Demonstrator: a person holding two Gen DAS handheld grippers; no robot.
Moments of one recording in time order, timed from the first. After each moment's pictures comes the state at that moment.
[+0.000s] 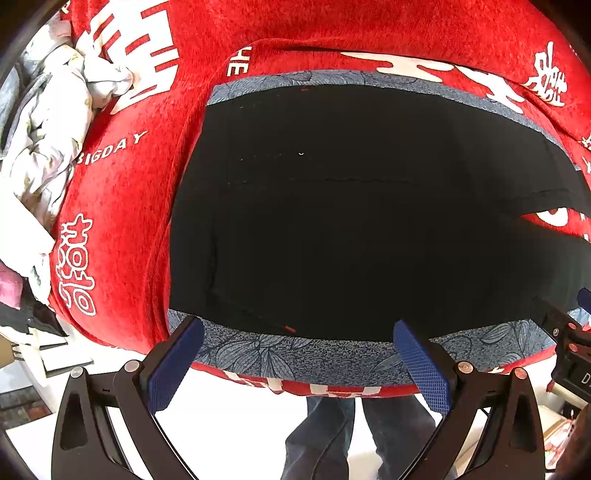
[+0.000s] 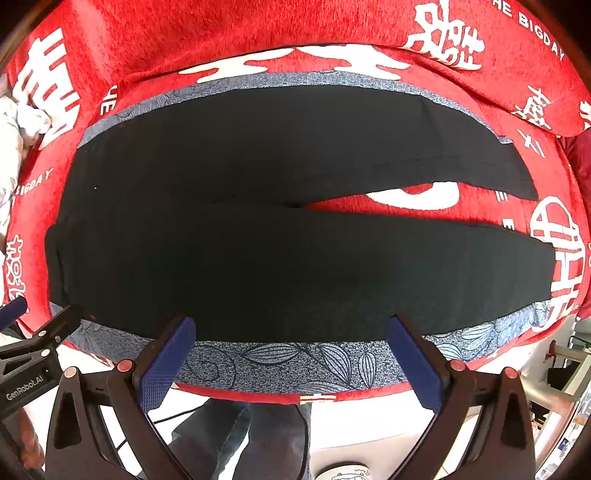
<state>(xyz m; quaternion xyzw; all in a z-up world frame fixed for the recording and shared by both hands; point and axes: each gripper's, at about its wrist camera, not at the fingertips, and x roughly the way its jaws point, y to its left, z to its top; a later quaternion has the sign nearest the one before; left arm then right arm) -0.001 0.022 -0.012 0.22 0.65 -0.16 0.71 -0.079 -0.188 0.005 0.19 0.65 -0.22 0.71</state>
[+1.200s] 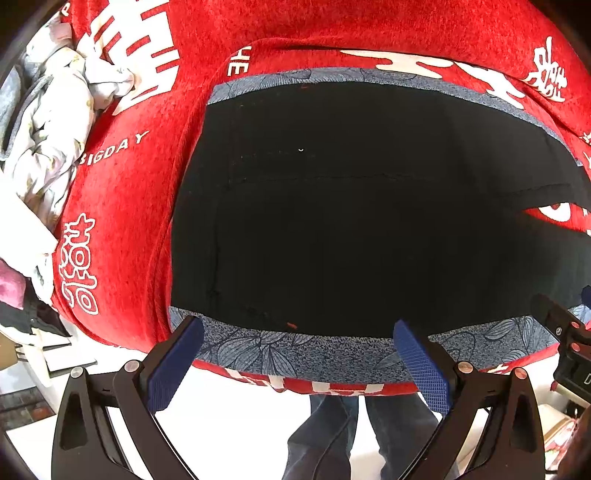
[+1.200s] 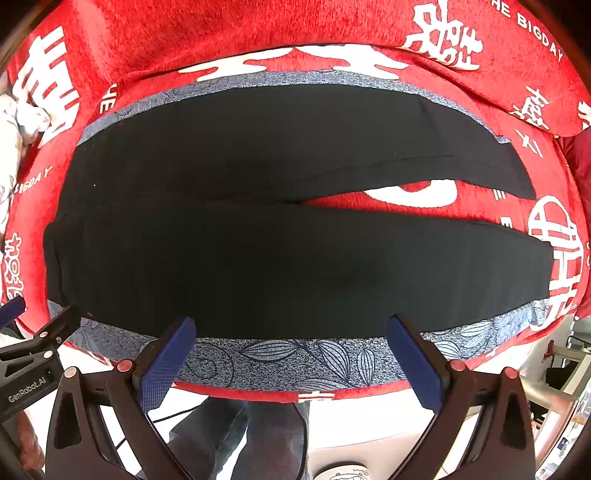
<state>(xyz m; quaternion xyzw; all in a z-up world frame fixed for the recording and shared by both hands) -0.006 0.022 -0.014 0.23 0.64 -0.15 0.71 -0.080 -0.188 0.005 0.18 0.65 -0.22 0.71</state>
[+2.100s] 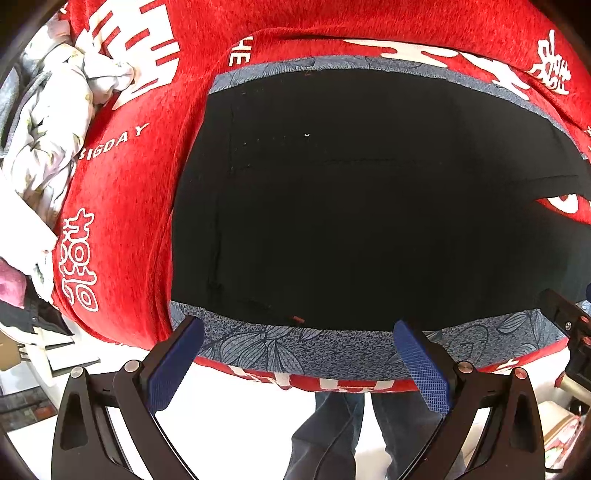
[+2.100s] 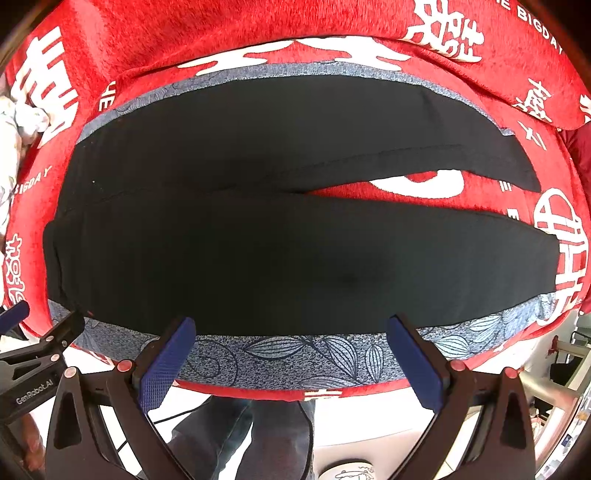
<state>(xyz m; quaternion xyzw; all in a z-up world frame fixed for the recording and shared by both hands) -0.007 0.028 -0.025 0.24 0.65 -0.15 0.71 -0.084 -0.185 -0.003 0.19 0.65 -0.21 0.70</state>
